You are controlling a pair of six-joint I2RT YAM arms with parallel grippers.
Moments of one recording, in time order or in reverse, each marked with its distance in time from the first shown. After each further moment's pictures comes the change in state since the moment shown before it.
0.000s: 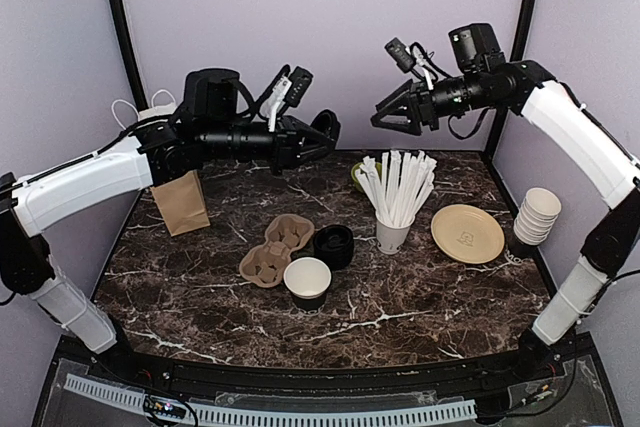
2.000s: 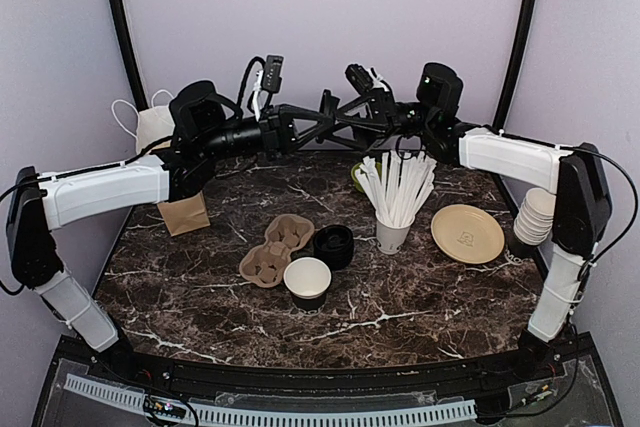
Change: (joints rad) left arm 0.089 0.042 -0.202 0.713 0.249 -0.377; right arm 0.051 0.209 -0.344 1.345 -0.549 1.375
